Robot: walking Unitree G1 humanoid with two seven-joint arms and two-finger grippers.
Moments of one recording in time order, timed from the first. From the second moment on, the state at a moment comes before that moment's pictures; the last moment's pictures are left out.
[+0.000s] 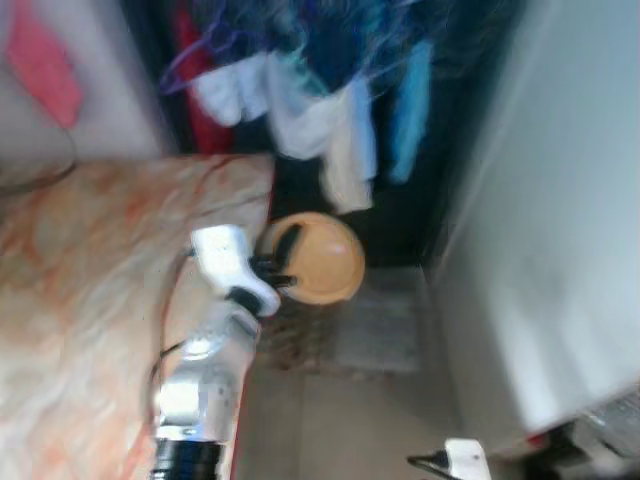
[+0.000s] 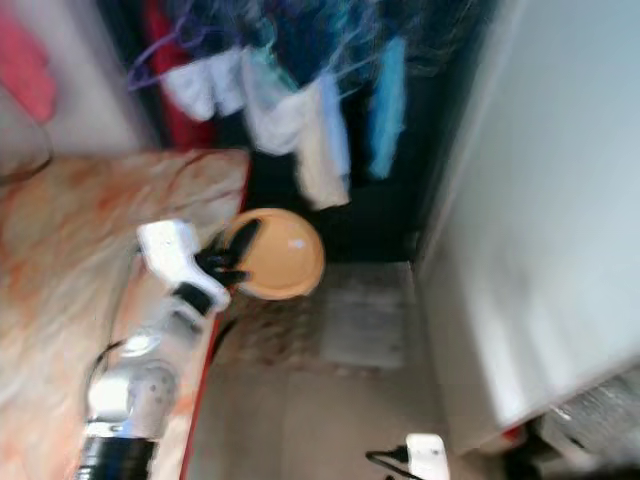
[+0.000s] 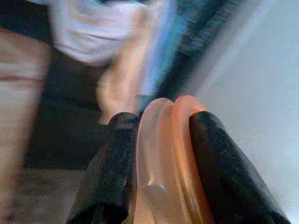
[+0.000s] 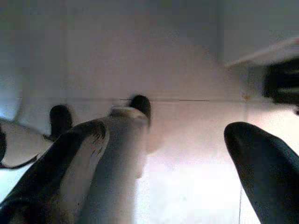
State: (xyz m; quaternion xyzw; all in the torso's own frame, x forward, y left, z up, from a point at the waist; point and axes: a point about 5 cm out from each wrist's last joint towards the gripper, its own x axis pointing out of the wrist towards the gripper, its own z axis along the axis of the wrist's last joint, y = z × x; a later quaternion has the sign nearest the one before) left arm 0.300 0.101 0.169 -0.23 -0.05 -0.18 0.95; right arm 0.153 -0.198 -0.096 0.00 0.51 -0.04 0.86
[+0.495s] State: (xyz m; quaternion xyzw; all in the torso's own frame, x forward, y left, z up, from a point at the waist) left arm 0.300 0.102 0.168 -0.22 -0.05 -0.19 0.96; right arm 0.151 -0.195 -0.097 0.00 0.51 -0.04 0.86
